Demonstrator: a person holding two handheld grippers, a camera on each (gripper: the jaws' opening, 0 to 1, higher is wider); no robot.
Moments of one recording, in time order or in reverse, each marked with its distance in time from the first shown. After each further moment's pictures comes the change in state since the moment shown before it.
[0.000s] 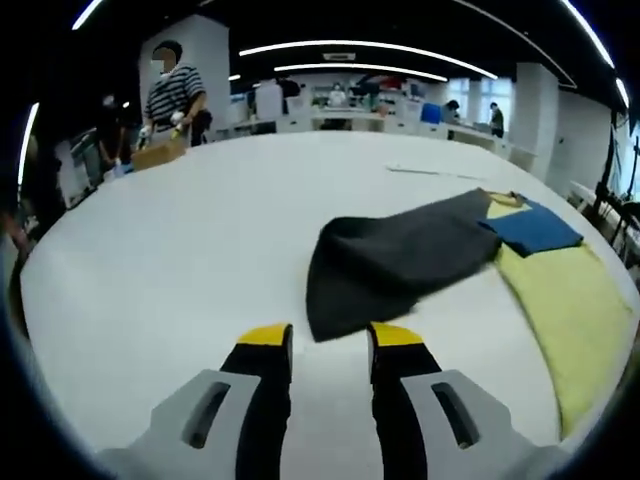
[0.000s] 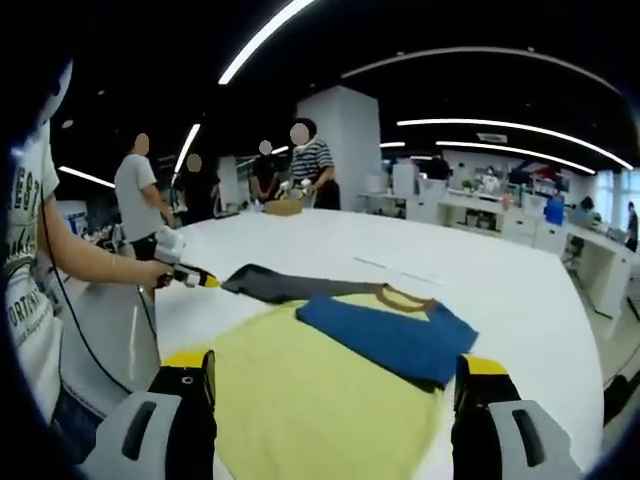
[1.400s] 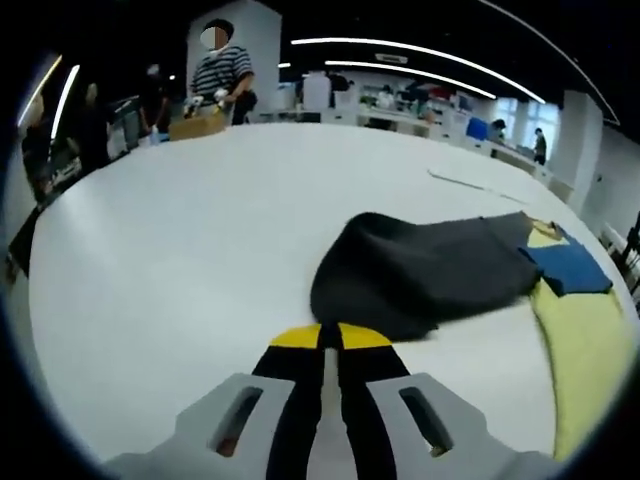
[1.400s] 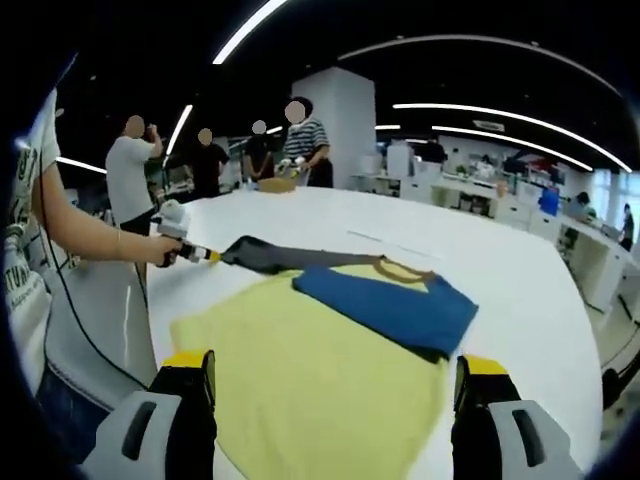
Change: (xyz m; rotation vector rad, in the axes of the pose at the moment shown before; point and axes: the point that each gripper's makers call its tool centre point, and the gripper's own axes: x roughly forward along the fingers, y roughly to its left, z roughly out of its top) left arm 0.016 -0.001 0.000 -0.159 0.000 0.132; right arm 0.003 0.007 -0.035 -0.005 0.084 -0.035
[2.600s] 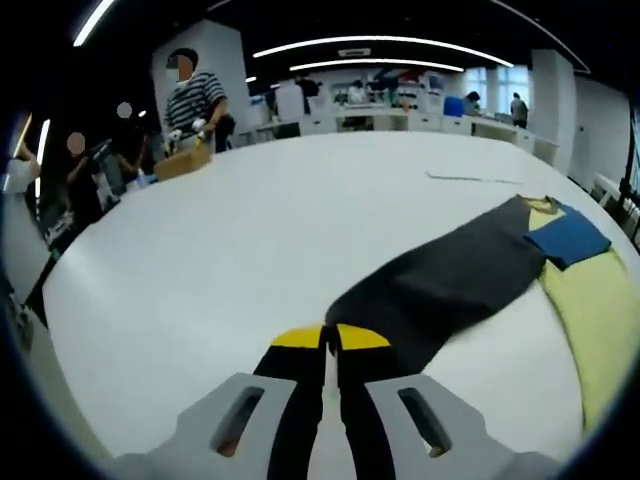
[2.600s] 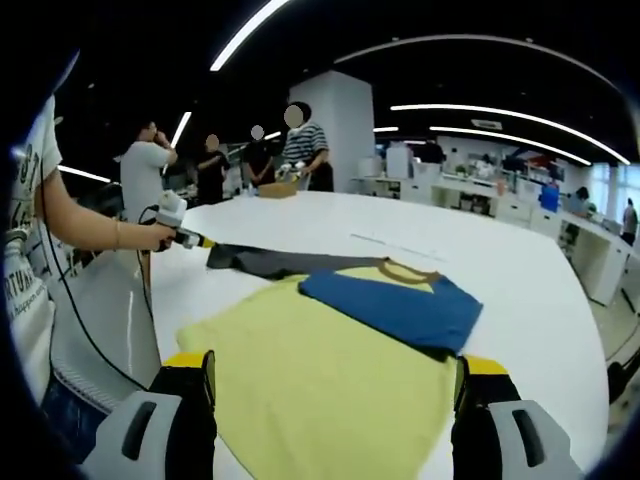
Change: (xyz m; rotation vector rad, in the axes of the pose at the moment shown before) left arm -0.020 0.044 0.048 0.206 -0.015 -0.011; right arm -0.001 0.009 0.002 0.027 -0.018 0.008
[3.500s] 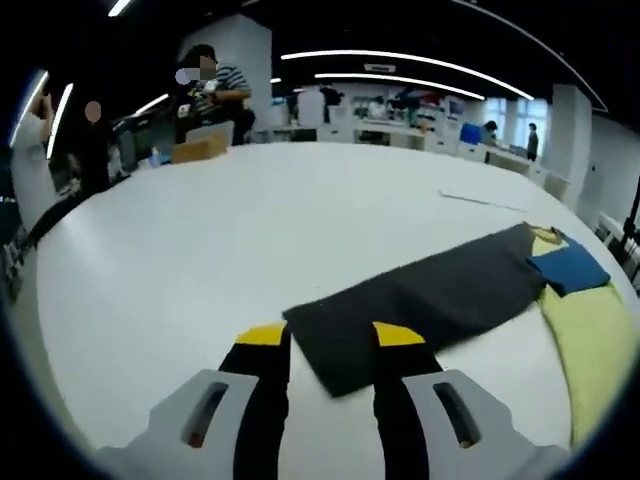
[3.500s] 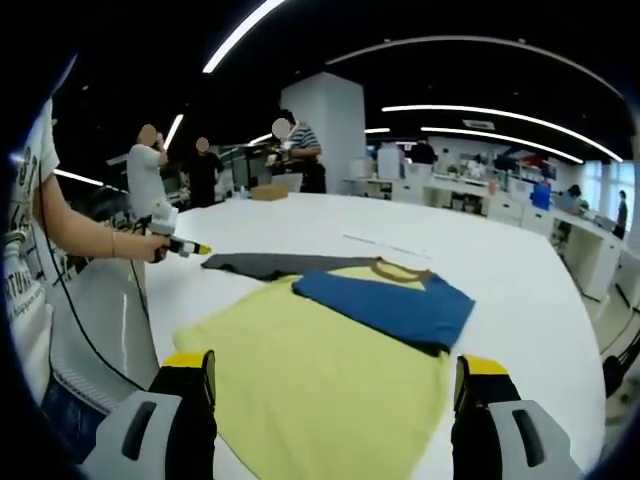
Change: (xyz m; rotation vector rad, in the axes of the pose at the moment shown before) left arm -0.003 -0.007 -0.017 -0.163 -0.052 0.001; right arm -0.007 -0.003 -0.002 0.013 -0.006 -0.034
